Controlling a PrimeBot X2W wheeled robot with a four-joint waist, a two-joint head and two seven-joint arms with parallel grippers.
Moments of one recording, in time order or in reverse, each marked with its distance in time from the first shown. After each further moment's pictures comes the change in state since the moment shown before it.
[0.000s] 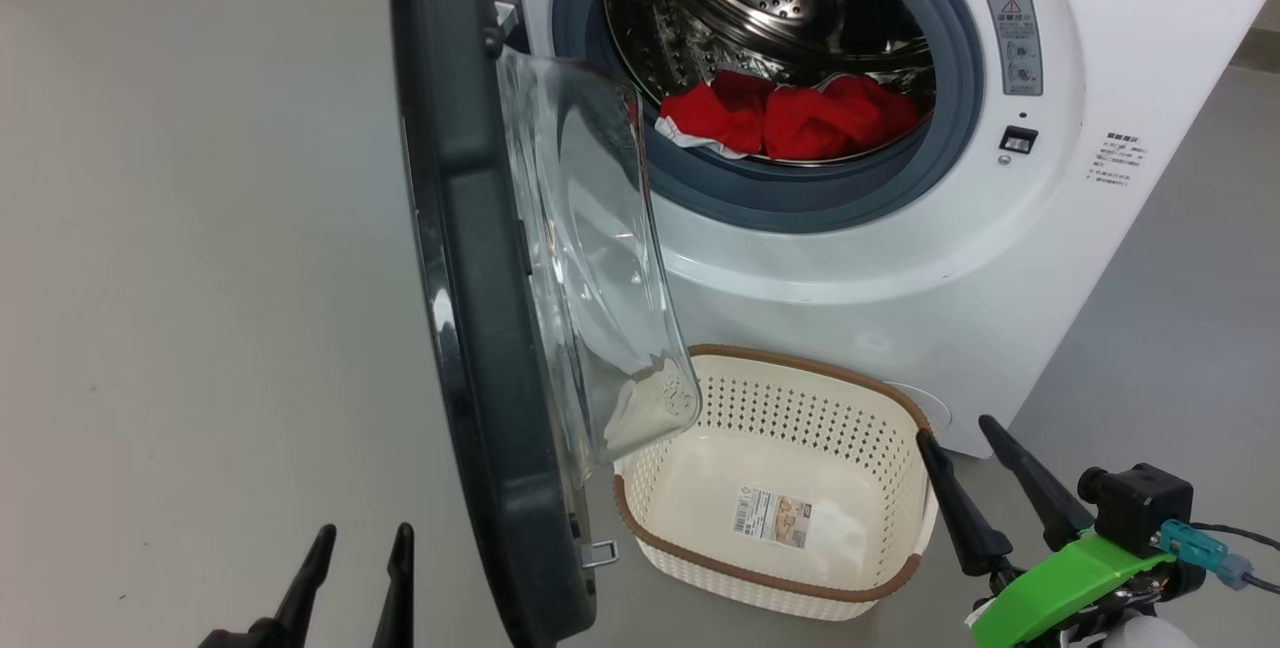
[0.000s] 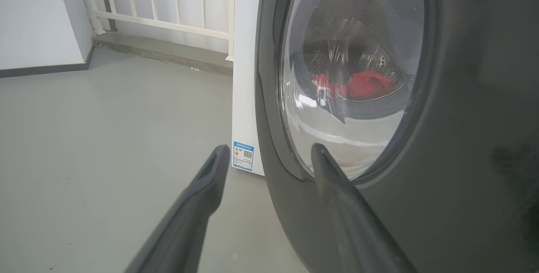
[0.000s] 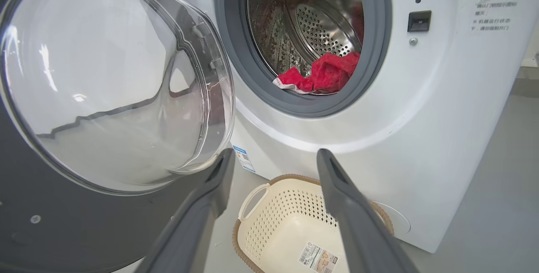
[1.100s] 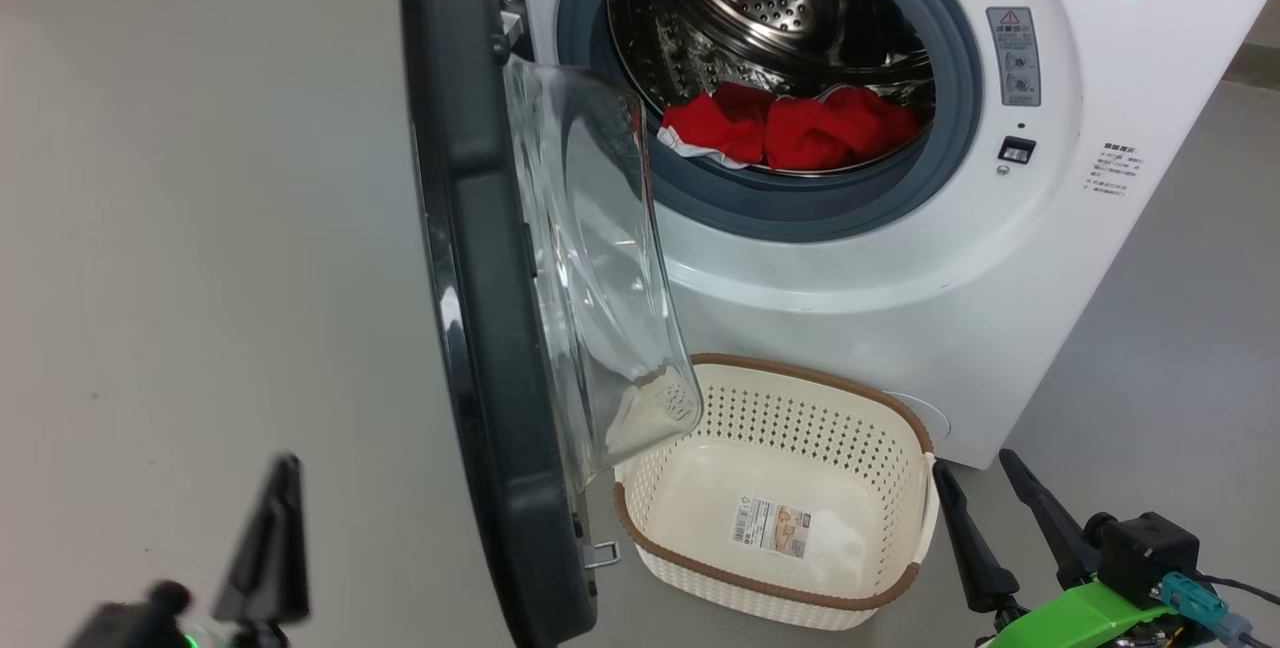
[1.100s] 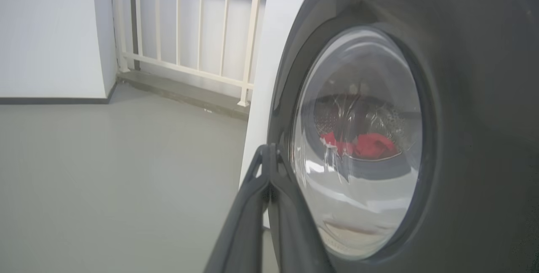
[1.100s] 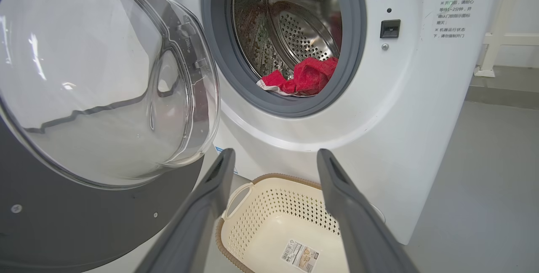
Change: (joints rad) left arm -0.018 -0.001 0.065 -0.095 -0.065 0.006 0.000; right arm 0.107 0.109 -0.152 -0.049 -0.183 0.000 -0.002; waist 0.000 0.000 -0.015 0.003
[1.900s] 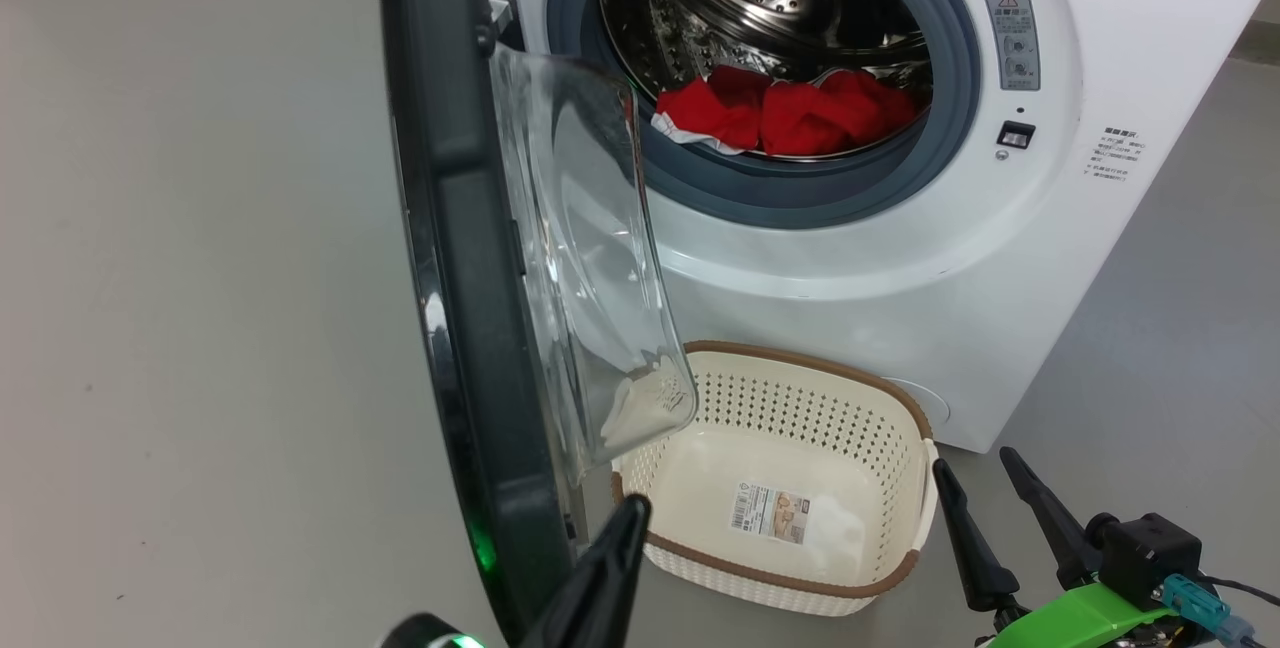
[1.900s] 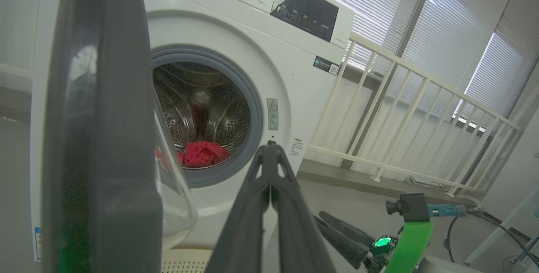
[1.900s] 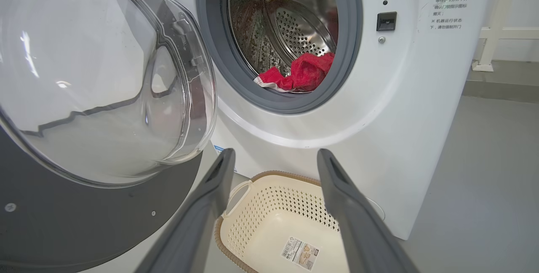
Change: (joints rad) left arm 0.040 0.010 -0.494 -0.338 -0.094 0.012 0.009; right arm 0.008 0.006 -0.008 -0.017 -0.012 0.000 -0.003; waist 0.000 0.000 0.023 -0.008
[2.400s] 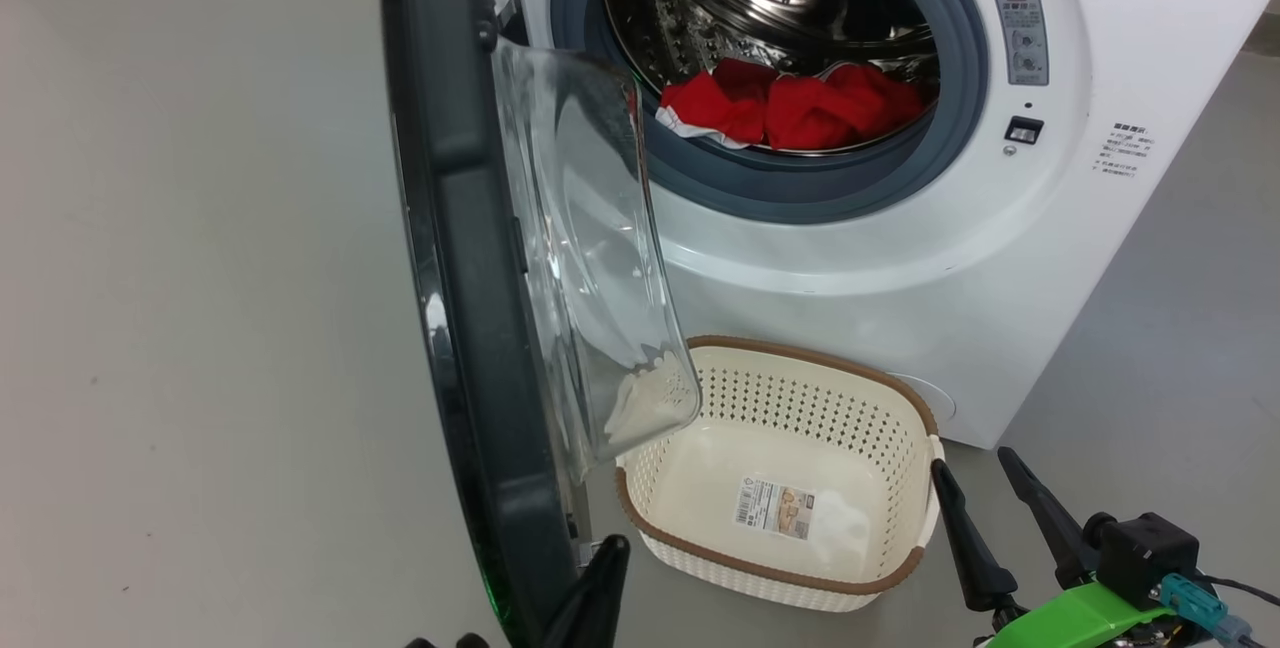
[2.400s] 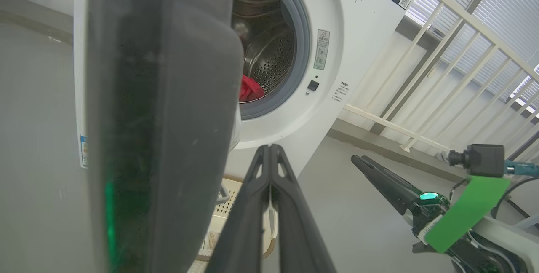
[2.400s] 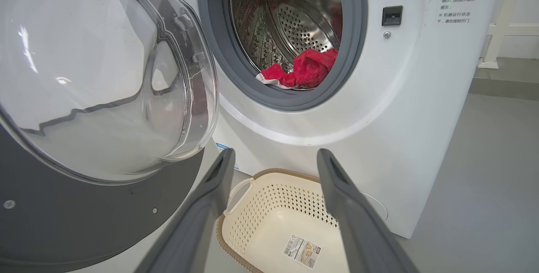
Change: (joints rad) left arm -0.005 0.000 -0.013 0.191 -0.071 0.071 0.032; right arm -0.001 0.000 0.003 0.002 -0.003 0.000 0.000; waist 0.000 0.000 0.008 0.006
